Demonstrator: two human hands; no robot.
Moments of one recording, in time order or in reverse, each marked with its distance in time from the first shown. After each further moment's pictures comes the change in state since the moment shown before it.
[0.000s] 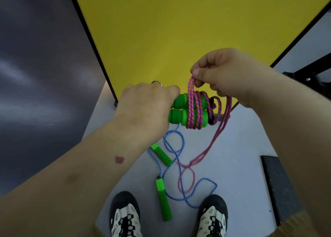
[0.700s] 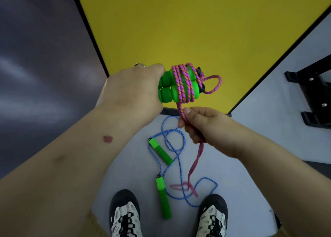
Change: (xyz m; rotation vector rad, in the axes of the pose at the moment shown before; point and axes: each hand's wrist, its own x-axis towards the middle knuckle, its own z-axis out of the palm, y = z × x) left_hand 0.011 -0.024 -0.001 -0.167 0.056 -0.186; right_hand -0.046 0.054 0.062 0.342 -0.340 0.164
